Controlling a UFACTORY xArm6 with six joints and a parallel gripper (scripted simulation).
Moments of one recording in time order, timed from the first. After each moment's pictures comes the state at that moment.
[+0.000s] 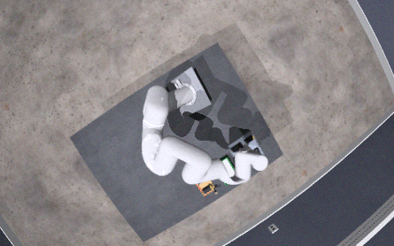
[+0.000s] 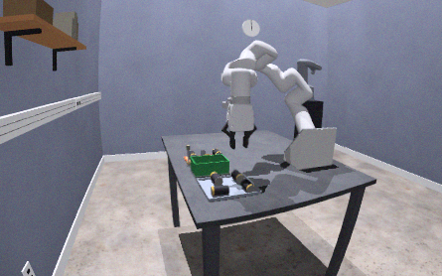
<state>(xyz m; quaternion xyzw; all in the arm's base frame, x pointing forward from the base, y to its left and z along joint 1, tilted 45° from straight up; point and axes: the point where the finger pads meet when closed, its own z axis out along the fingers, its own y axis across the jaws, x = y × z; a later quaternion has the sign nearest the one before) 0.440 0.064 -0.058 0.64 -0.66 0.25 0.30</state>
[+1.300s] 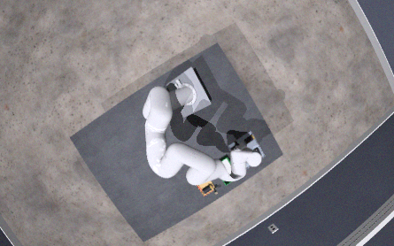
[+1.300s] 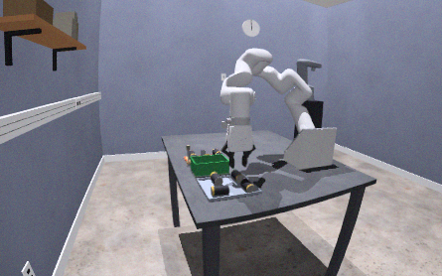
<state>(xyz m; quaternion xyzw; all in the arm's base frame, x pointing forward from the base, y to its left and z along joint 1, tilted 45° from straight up) 0.435 0.009 -0.113 0.64 -0.66 0.25 0.30</state>
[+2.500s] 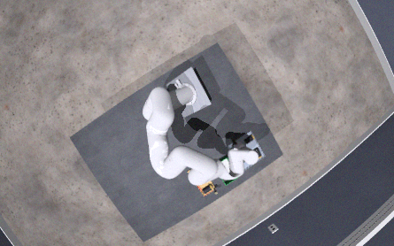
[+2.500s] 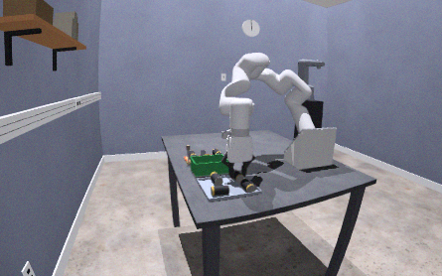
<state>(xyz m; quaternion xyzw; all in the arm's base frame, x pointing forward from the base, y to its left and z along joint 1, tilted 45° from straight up) 0.432 -0.021 -0.144 0.64 -0.66 0.24 0.30</state>
